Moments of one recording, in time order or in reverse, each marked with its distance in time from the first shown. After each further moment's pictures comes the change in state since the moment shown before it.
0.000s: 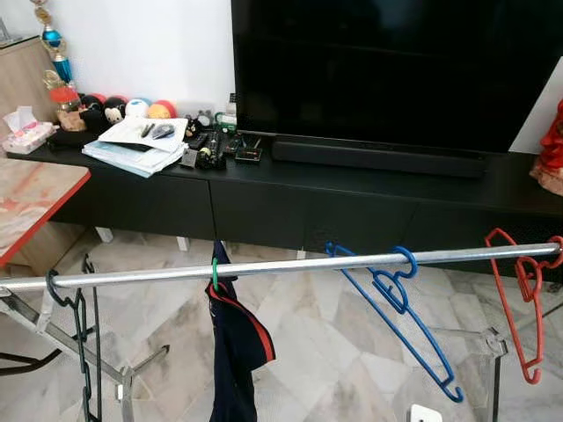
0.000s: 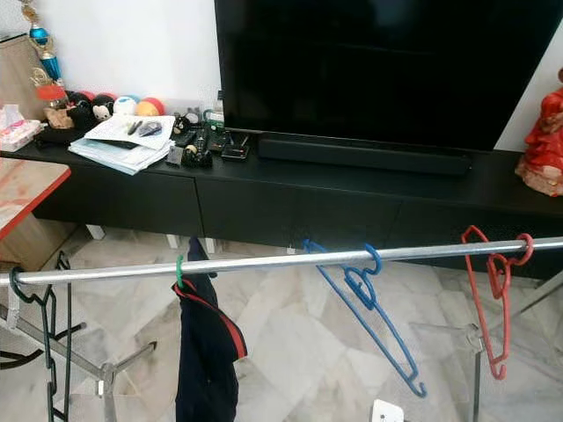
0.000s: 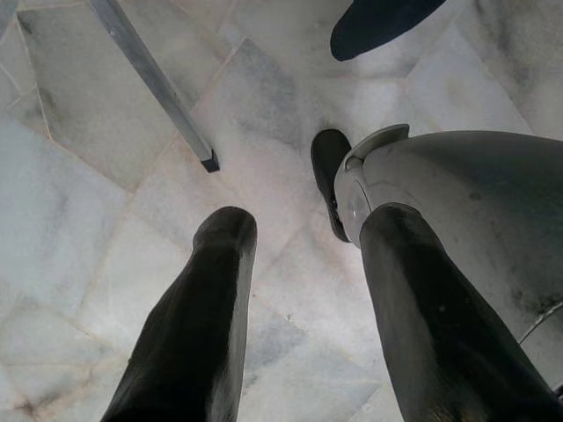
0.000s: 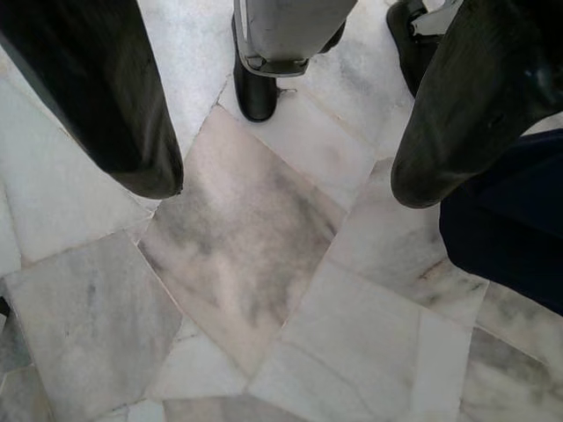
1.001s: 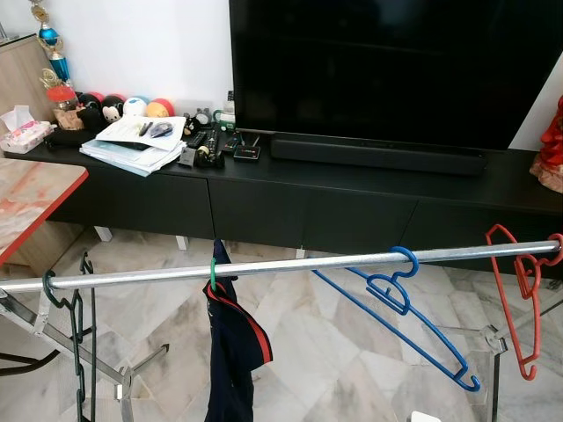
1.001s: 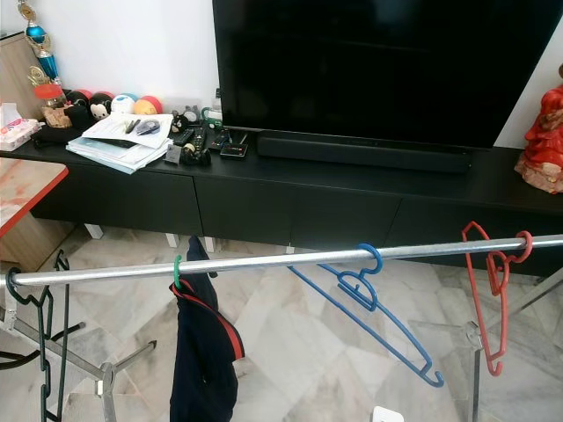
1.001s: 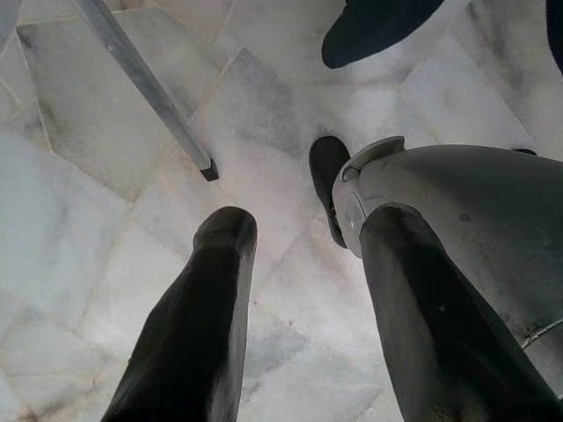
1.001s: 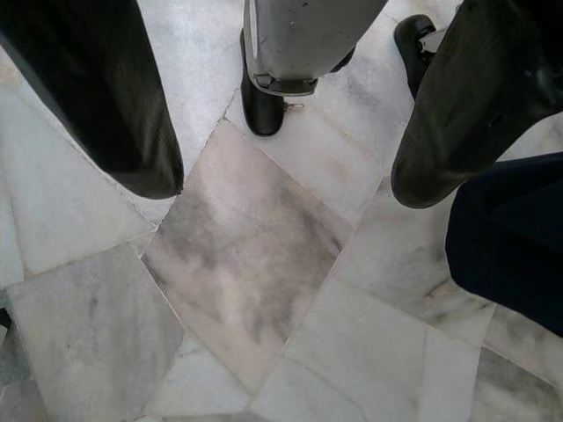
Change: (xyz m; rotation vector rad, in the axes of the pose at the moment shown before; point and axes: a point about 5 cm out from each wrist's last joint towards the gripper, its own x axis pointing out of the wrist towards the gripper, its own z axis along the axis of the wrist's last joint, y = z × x) left arm 0.001 -0.001 0.005 0.007 -0.010 -0.006; right arm -0.001 -0.003 -0.007 -0.026 0.016 0.006
